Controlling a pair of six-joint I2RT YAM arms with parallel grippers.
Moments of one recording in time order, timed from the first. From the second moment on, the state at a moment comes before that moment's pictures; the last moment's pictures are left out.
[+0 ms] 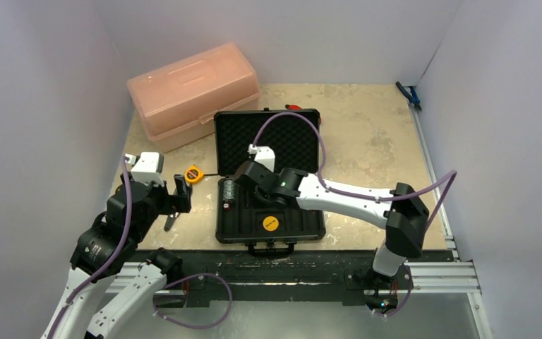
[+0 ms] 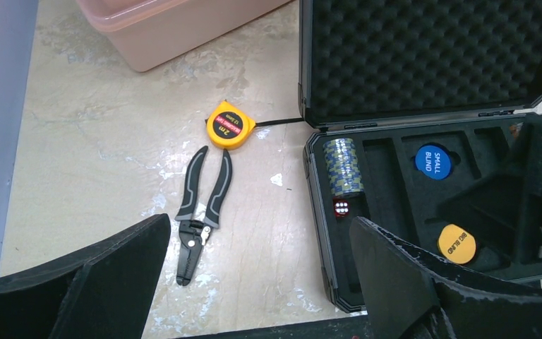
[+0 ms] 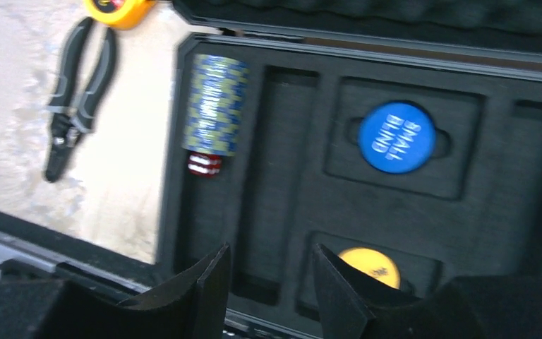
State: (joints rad) left arm -0.49 0.47 0.95 -0.94 -0.34 -0.26; right arm 1.15 1.72 1.44 -0.67 0.36 0.91
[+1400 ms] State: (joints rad) left arm -0.49 0.70 0.96 -0.90 -0.13 -0.25; right arm 0.38 1.72 1.58 -0.60 0.14 0.47
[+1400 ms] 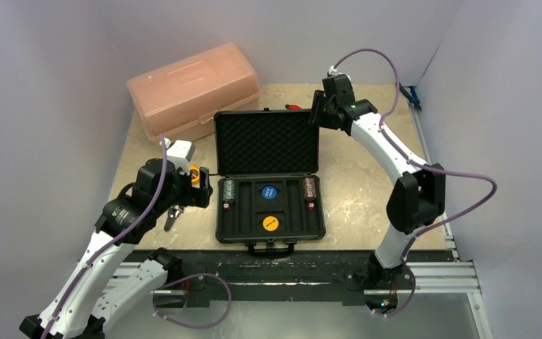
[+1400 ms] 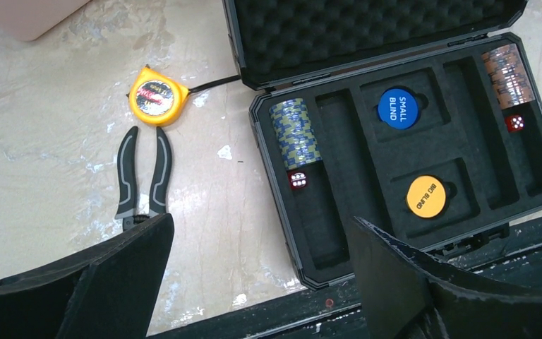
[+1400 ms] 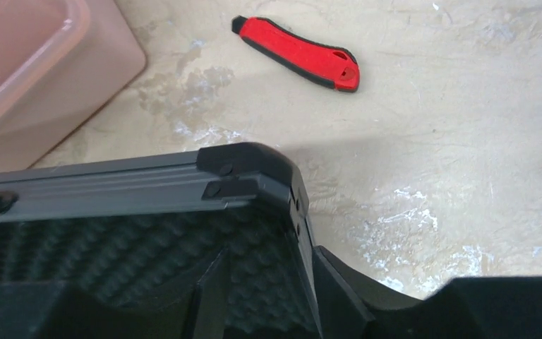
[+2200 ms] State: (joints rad) left arm -0.49 0.72 0.94 -0.90 -0.10 -0.30; right arm 0.34 1.84 1.65 -0.69 0.31 0.47
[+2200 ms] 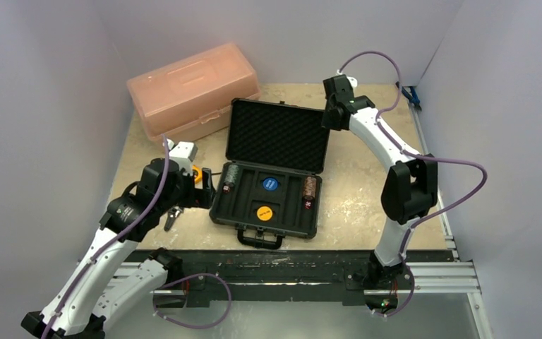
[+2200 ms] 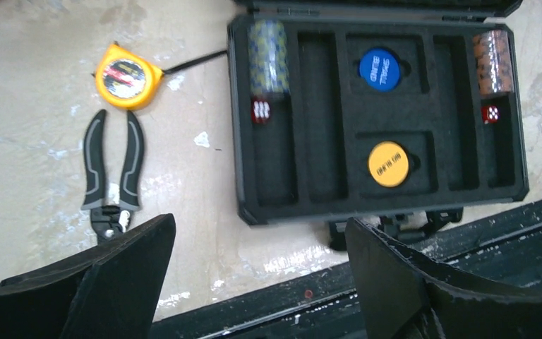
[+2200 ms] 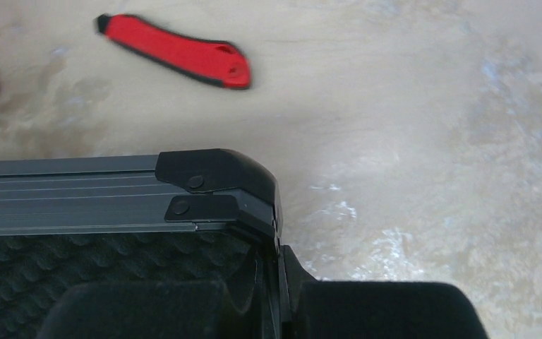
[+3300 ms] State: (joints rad) left arm -0.51 0.93 0.82 -0.62 0.13 -0.50; right arm 0.15 1.41 1.37 -0.67 0.41 0.67
